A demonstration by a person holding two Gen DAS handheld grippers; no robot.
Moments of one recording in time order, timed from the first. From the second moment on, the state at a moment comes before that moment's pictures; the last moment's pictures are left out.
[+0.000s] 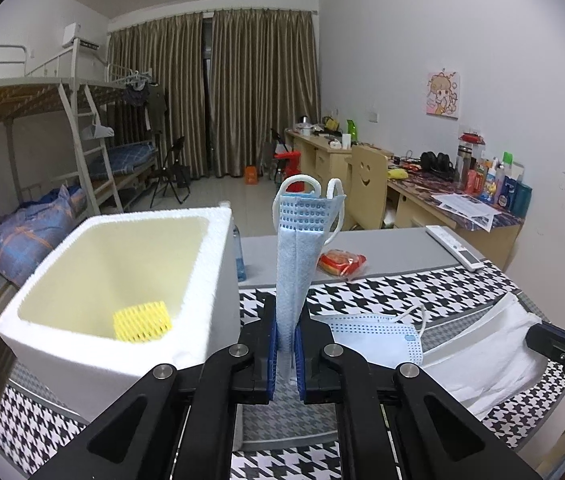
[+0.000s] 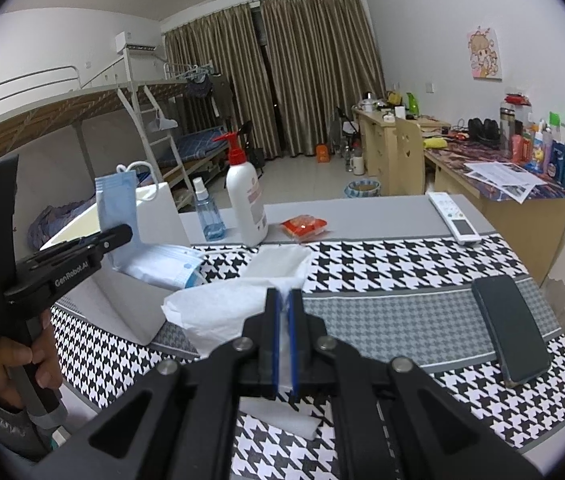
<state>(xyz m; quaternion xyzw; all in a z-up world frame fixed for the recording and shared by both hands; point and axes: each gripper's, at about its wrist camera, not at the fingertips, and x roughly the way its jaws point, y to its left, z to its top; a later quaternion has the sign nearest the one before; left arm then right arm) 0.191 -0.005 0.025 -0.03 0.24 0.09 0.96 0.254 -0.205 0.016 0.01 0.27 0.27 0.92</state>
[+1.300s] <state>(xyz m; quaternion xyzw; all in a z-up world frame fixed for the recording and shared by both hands) 0.184 0.034 0.074 -0.03 0.18 0.11 0.98 0.263 -0.170 0.049 0.01 0.22 0.30 0.93</state>
